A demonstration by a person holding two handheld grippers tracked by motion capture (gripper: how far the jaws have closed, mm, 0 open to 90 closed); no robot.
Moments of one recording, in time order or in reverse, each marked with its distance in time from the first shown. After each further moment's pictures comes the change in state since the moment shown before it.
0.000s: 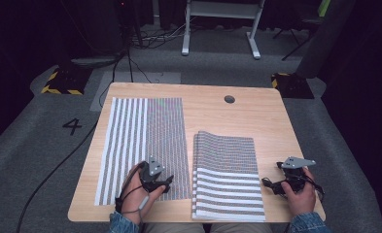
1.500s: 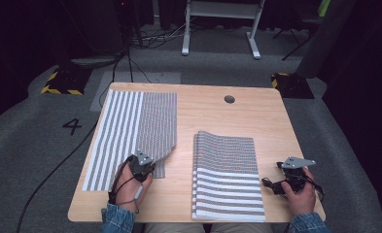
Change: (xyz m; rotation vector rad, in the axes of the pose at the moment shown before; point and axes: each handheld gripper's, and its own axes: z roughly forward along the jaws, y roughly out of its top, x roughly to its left) left arm 0.047 -0.003 0.000 0.017 0.083 -0.123; right arm 0.000 0.000 0.000 0.000 0.000 0.000
